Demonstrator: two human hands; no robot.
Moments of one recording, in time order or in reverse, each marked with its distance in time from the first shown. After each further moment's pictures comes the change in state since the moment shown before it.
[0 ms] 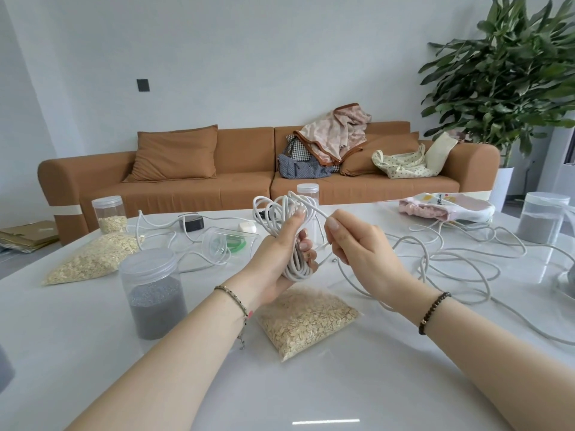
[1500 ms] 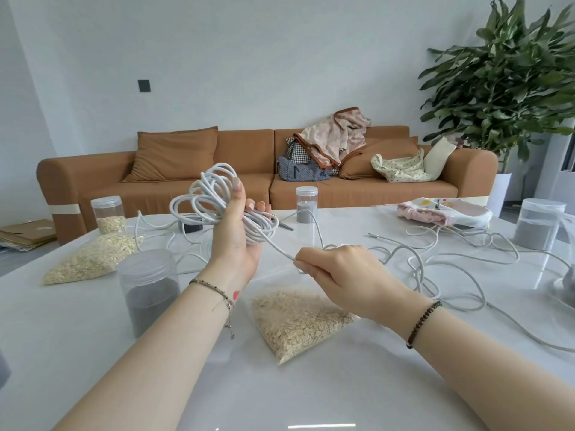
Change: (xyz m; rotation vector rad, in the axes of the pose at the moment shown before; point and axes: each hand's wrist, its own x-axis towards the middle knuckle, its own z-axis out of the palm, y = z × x) left_hand 0.005 0.039 -0.019 -0.433 0.271 0.448; right_hand -0.006 0.000 0.011 -0.654 -0.210 -0.322
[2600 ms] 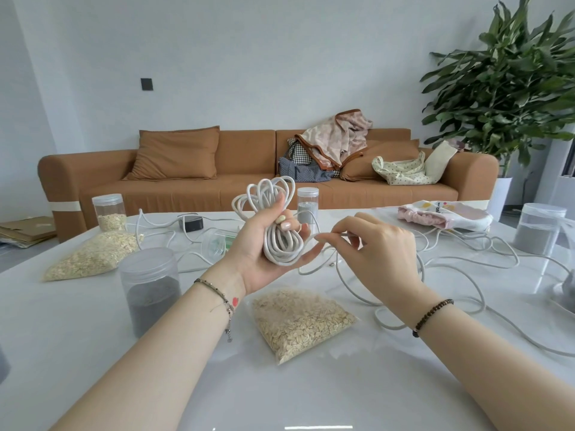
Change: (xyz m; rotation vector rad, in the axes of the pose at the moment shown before) left_hand -0.021 0.000 0.002 0.111 -0.351 -0.543; right_hand 0.004 0.021 -0.011 -0.087 0.533 0.226
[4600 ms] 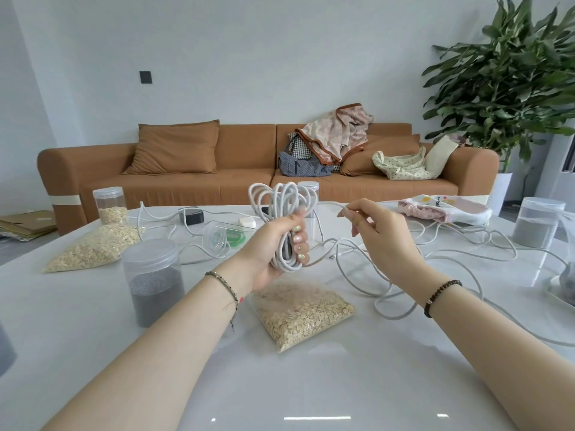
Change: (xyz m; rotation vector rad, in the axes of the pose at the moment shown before) left_hand 0.004 -0.015 0.000 0.298 0.052 -0.018; right_hand 0.011 0.022 0.000 0.351 -0.274 0.355
